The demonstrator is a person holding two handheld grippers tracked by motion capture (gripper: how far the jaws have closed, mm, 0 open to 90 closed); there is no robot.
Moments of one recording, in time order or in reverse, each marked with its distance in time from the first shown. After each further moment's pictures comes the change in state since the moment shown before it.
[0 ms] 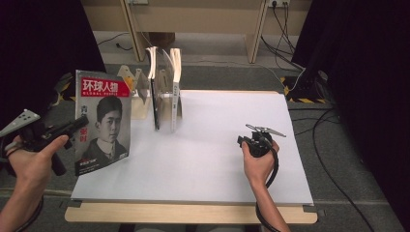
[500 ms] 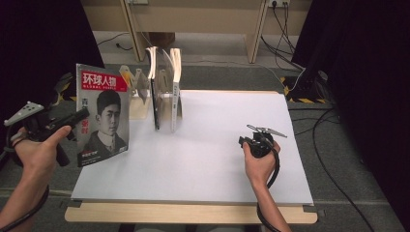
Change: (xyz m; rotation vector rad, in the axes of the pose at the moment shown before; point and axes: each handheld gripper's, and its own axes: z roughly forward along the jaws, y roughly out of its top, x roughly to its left) left arm 0.013 0.008 0.022 -0.008 0.048 -0.029; right arm -0.003 -0.001 -0.001 0.004 -0.009 0.010
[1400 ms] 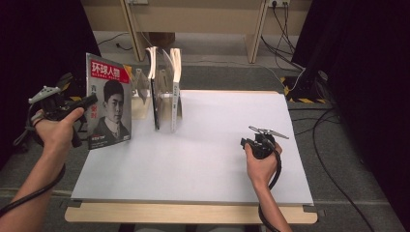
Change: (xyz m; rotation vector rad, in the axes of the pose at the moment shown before) left arm 0.013 0.015 0.058 0.012 0.078 -0.019; right arm -0.008 -0.004 0.000 0.007 -0.011 -0.001
